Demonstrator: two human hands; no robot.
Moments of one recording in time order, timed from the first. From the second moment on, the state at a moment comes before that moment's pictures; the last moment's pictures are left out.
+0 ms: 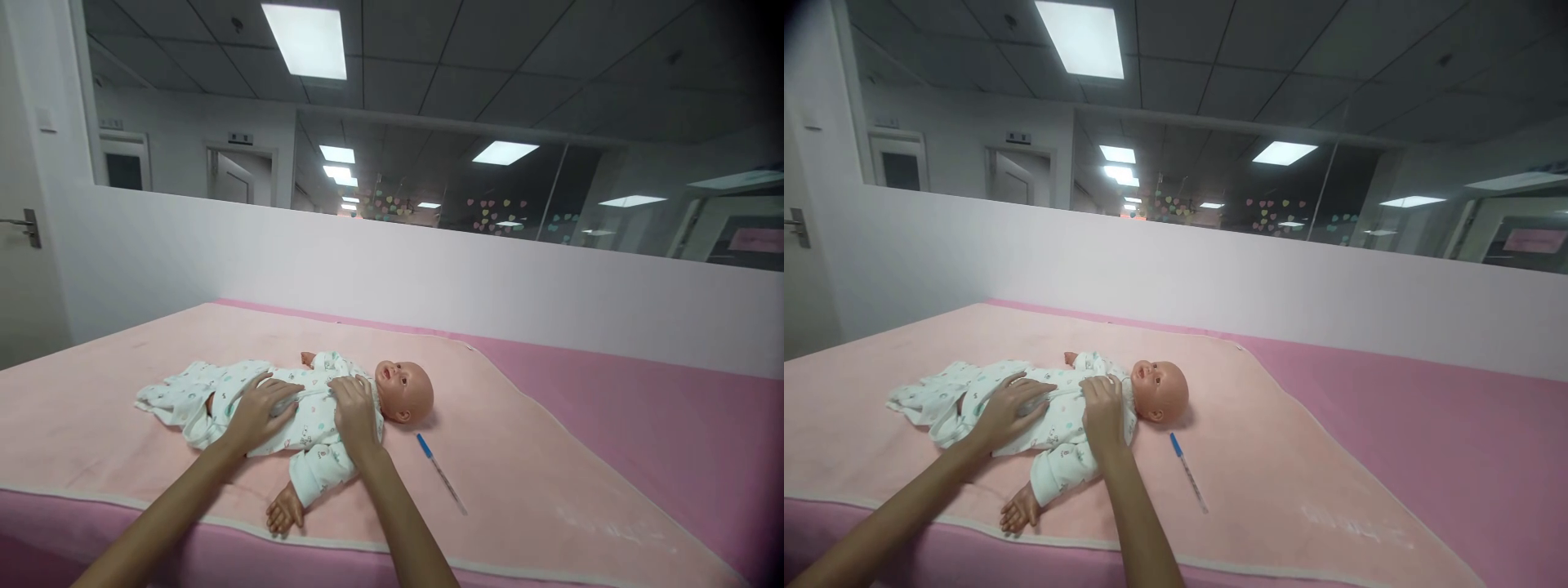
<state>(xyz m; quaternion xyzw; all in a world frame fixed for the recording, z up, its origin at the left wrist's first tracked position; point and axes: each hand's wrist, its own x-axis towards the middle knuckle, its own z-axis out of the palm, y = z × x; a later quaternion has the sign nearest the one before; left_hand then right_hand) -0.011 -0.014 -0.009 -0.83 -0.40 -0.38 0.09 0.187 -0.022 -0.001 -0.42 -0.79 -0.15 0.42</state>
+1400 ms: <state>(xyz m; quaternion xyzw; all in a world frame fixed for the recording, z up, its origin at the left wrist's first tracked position) -0.010 -0.007 -0.009 -0.82 -0.40 -0.41 -0.04 0.154 -0.010 -0.008 -0.44 -0.77 -0.09 0.44</state>
